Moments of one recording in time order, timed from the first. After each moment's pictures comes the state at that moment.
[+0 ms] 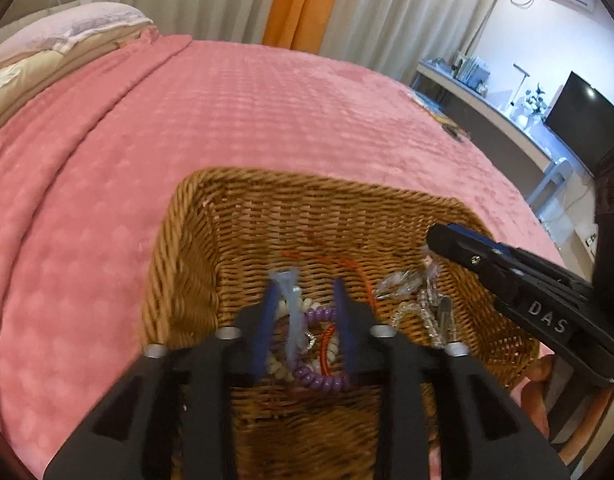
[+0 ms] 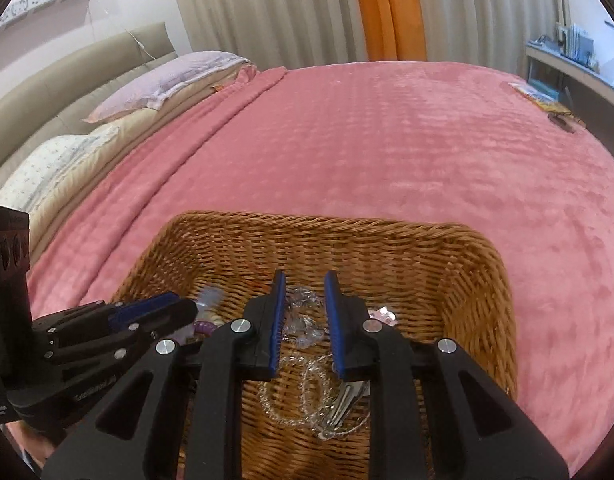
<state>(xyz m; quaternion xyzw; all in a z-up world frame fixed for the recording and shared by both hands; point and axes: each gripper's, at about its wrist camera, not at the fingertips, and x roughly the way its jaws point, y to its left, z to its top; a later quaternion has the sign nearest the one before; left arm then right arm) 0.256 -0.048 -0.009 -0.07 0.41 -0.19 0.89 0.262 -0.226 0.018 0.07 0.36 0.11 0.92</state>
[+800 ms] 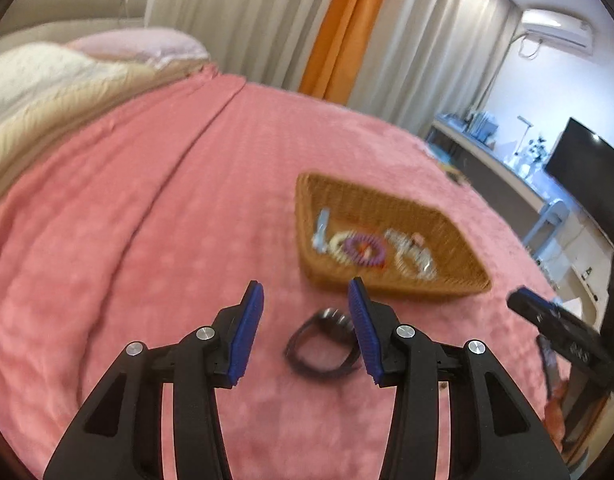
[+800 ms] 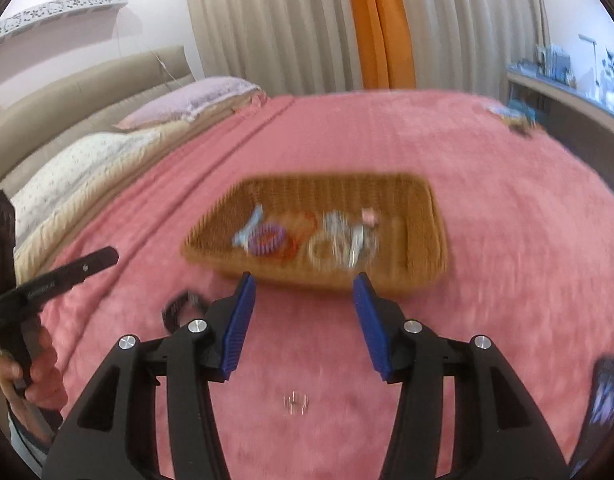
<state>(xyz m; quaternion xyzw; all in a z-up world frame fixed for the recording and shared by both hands) 0.102 0.049 0.026 -0.11 0.35 -0.12 0.92 0.067 -0.217 0.028 0.07 0.33 0.09 0.94</state>
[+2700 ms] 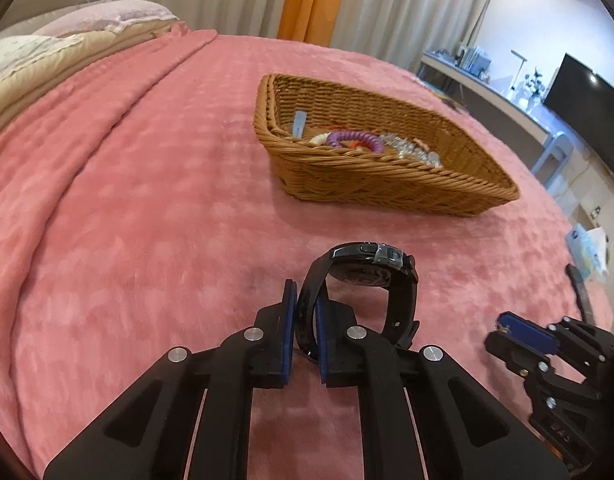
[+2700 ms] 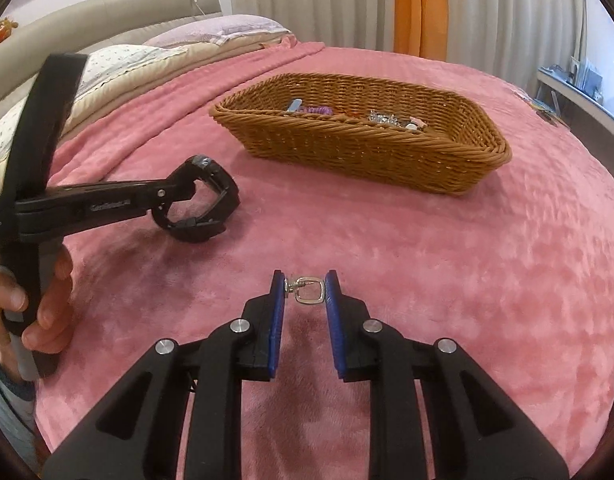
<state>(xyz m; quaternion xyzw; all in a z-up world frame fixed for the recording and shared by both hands) 0.100 0.003 -0.041 -0.05 0.41 -0.16 0.90 0.039 -0.170 -0.038 -0.02 0.37 0.11 0.92</state>
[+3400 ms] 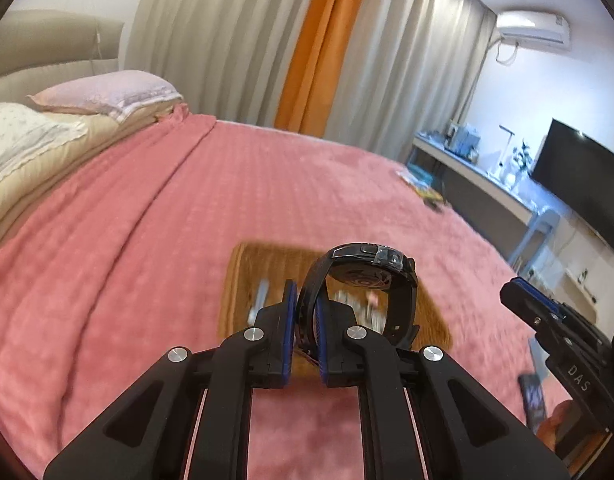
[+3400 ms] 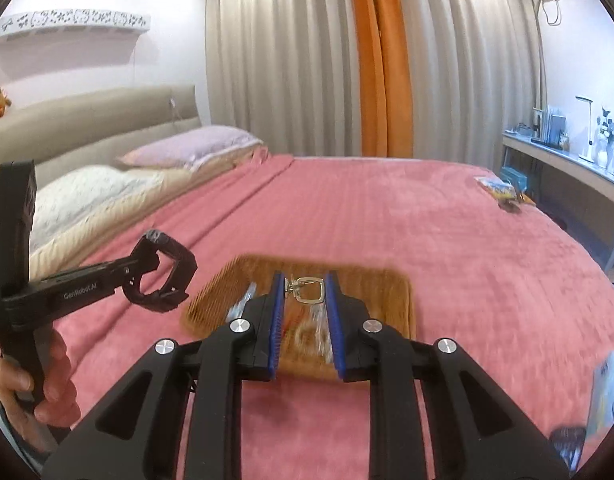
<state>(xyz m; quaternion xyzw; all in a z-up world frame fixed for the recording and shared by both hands) 0.134 -0.023 0.094 -0.10 0.28 -0.15 0.94 0.107 -0.223 0.117 0.02 0.21 0.08 0.98</state>
